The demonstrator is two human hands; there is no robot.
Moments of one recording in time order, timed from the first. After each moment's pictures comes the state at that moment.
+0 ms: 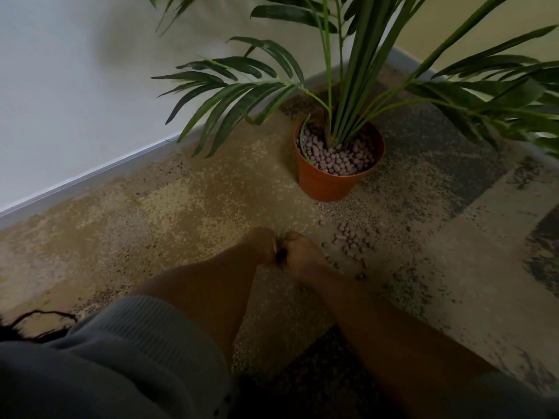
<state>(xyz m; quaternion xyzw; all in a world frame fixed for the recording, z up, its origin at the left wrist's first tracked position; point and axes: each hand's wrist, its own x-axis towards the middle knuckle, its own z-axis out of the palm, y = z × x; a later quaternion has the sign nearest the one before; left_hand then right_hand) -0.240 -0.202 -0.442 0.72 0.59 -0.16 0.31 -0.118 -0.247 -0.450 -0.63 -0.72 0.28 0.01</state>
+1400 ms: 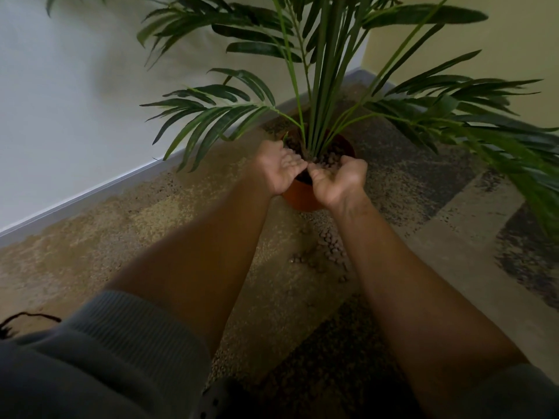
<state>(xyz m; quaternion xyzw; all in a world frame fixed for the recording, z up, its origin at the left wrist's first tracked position) -0.162 -0.136 -0.279 0.11 0.38 0.44 0.81 -0.049 -0.166 -0.296 -0.31 0.08 0.66 0.68</state>
